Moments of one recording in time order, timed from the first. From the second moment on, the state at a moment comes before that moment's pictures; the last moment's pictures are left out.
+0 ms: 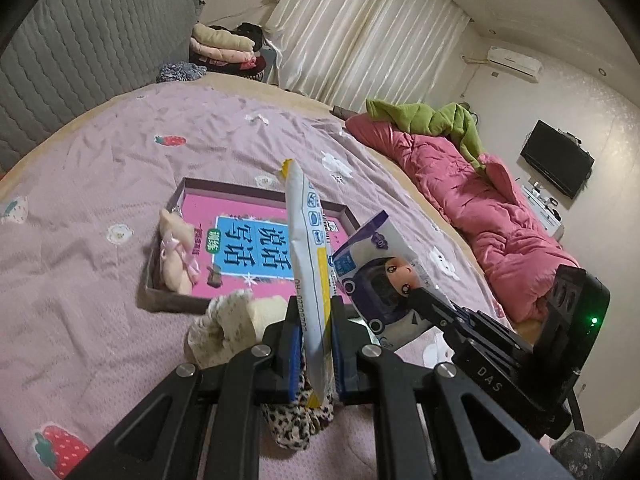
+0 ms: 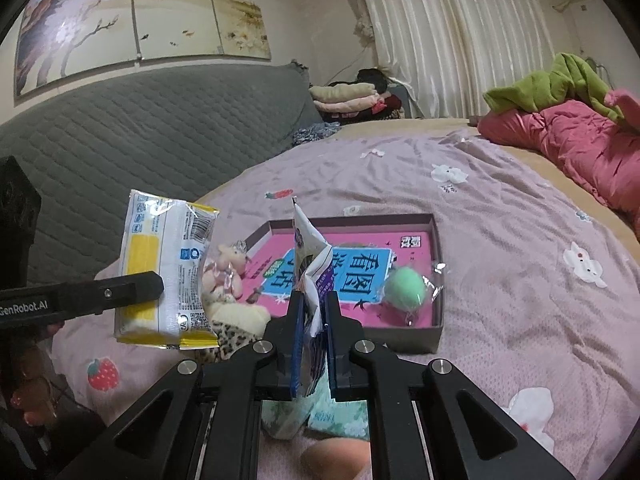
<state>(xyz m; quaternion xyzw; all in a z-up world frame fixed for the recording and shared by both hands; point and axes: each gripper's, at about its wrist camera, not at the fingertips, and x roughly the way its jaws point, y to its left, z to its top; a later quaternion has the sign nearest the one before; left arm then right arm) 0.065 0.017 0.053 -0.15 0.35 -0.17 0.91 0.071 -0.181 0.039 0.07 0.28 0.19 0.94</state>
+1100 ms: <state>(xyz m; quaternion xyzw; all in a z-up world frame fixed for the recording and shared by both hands) 0.152 0.034 0.036 -0.16 0.36 -0.13 0.91 0.144 -0.181 0.019 0.13 0.27 0.17 0.94</state>
